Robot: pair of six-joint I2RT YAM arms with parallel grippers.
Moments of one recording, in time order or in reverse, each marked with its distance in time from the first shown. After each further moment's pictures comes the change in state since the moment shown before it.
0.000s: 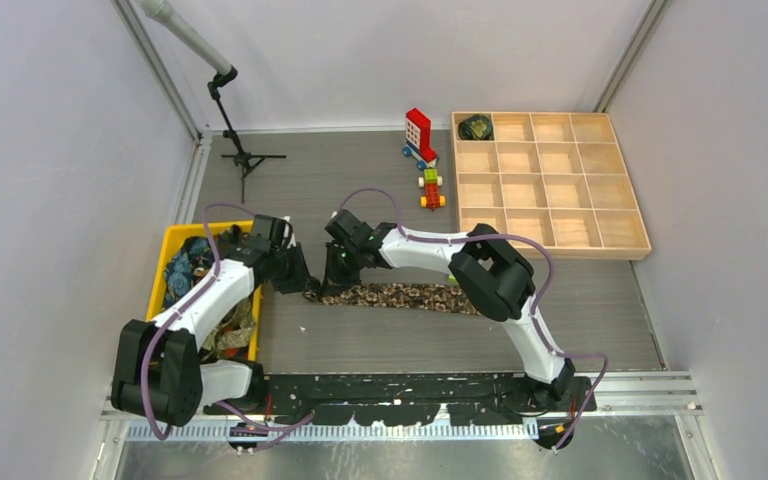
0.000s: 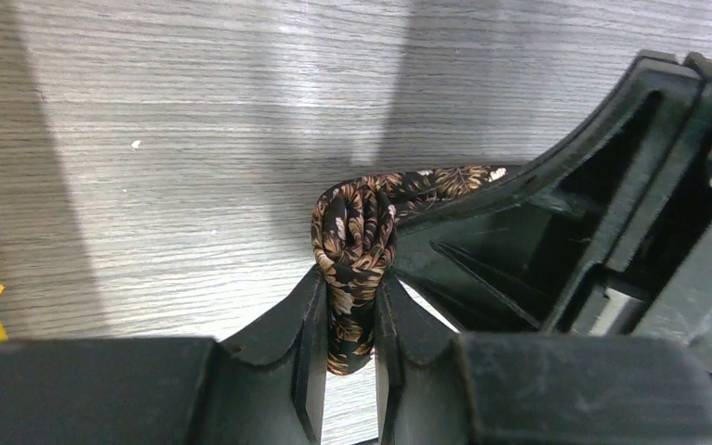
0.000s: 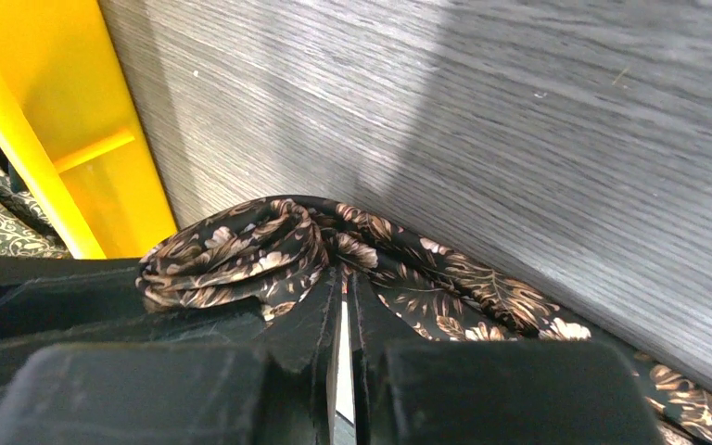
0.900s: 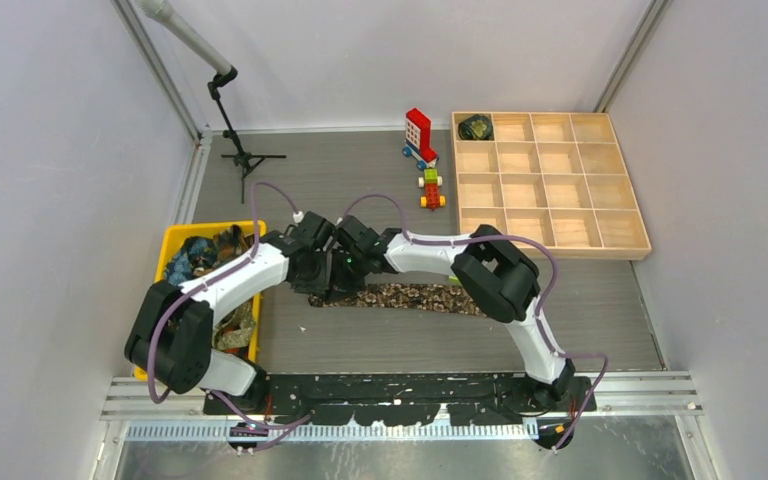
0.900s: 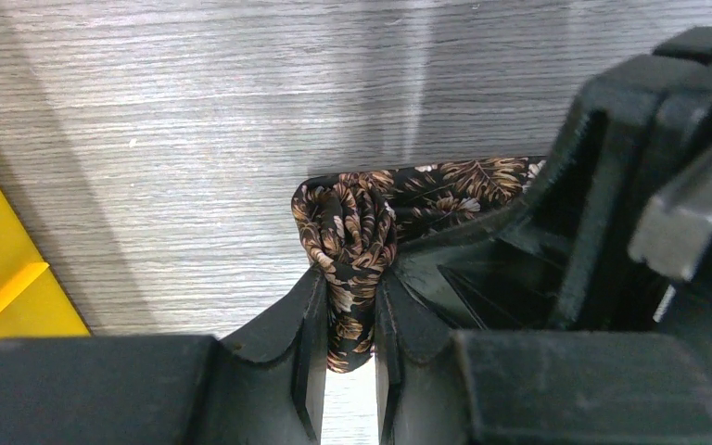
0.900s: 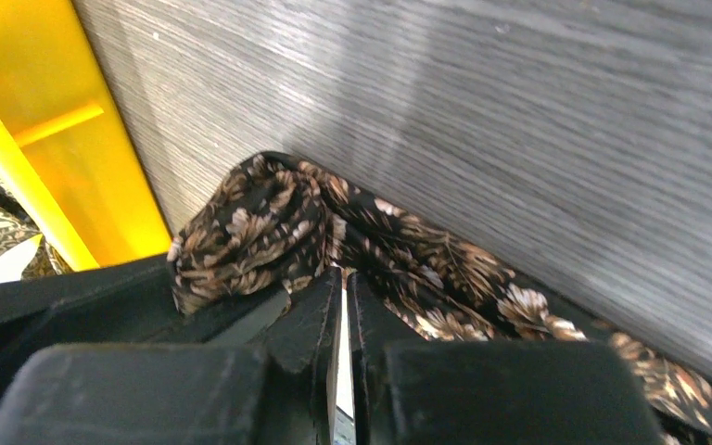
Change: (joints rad) left arm -0.278 0.172 0.156 -0.145 -0.324 0.011; right arm -0.003 -0.020 -0.077 0.051 -0.030 0.013
